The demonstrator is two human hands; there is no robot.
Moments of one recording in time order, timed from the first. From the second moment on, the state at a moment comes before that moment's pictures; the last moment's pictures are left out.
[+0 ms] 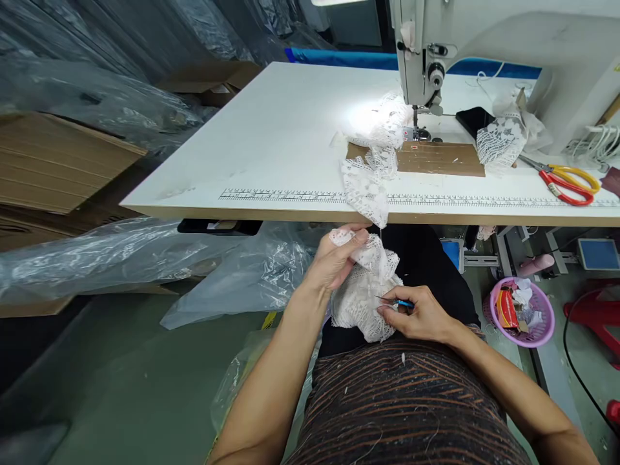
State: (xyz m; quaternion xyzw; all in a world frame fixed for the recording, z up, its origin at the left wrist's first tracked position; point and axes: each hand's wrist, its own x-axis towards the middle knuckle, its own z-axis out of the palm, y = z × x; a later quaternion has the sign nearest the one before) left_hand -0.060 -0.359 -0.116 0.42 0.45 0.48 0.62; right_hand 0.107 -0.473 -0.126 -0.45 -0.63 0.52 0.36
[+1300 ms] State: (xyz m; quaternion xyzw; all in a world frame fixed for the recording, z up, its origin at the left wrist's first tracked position) left_hand -0.096 -0.439 -0.099 0.53 0.49 0.33 0.61; right_hand 0.090 -0.445 -0.113 -0.46 -0.72 0.43 0.31
